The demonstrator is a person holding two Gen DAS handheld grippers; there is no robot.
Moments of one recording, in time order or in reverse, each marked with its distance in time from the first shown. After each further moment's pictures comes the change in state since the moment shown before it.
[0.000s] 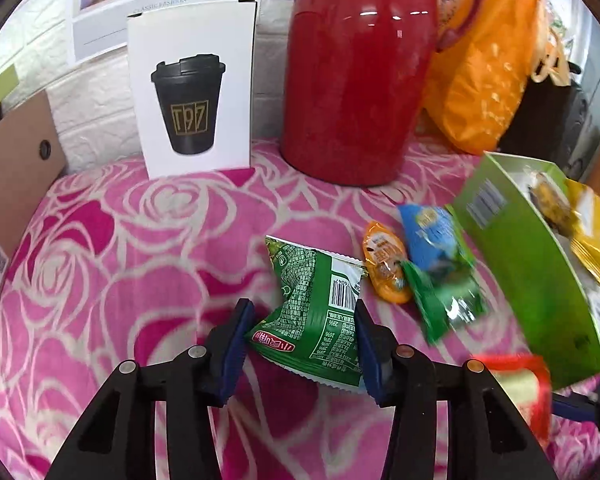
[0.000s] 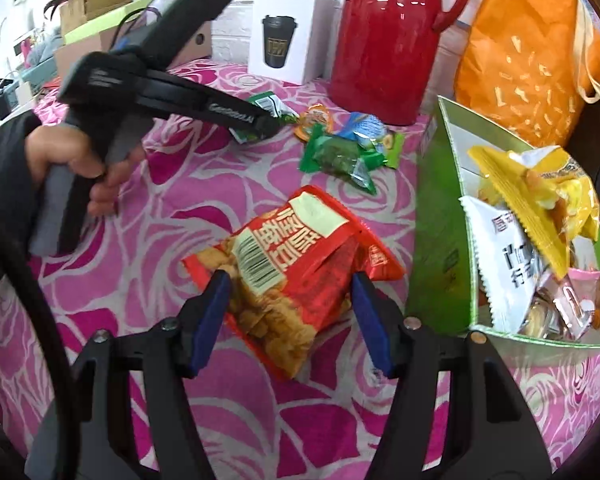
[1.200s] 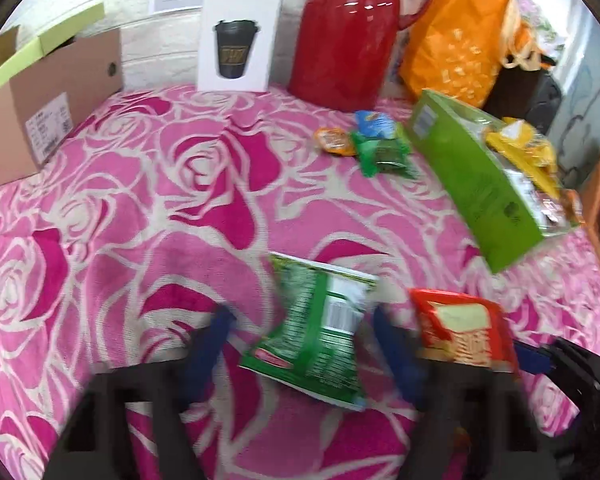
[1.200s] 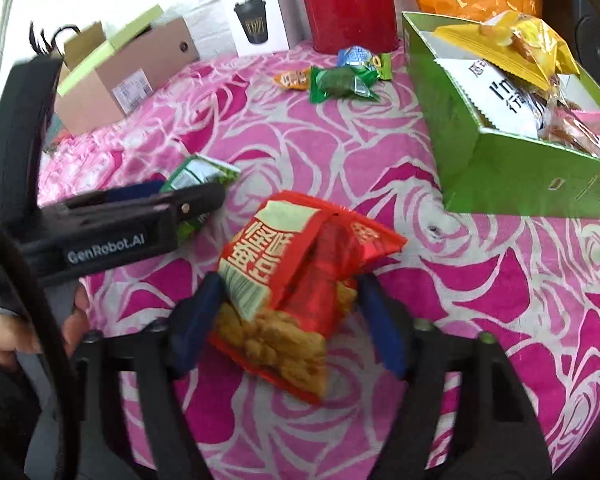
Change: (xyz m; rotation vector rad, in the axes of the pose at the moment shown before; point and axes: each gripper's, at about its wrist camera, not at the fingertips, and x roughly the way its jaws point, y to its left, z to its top) left arm -0.078 -0.029 -0.110 -0.120 0.040 -0.004; right arm -0.025 0.001 -0.045 0.307 0.060 0.149
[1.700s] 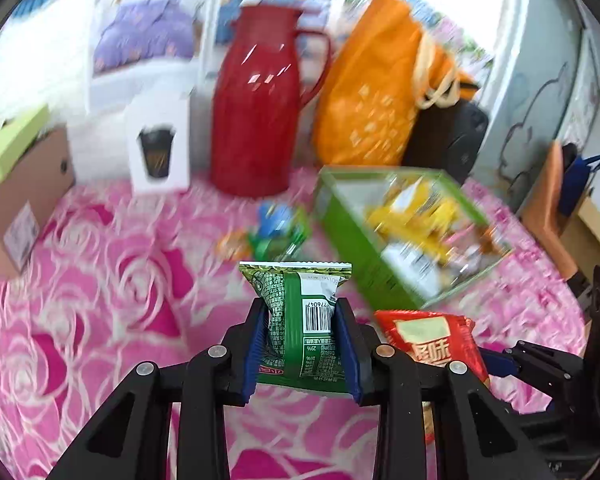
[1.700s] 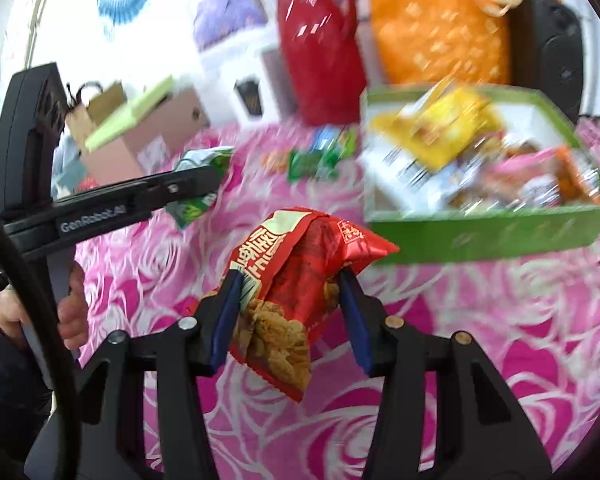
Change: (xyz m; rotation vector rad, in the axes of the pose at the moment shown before) left arm -0.068 -0.072 0.051 0.139 -0.177 -0.109; right arm -0.097 -0.040 0.012 -0.006 -0.236 0.008
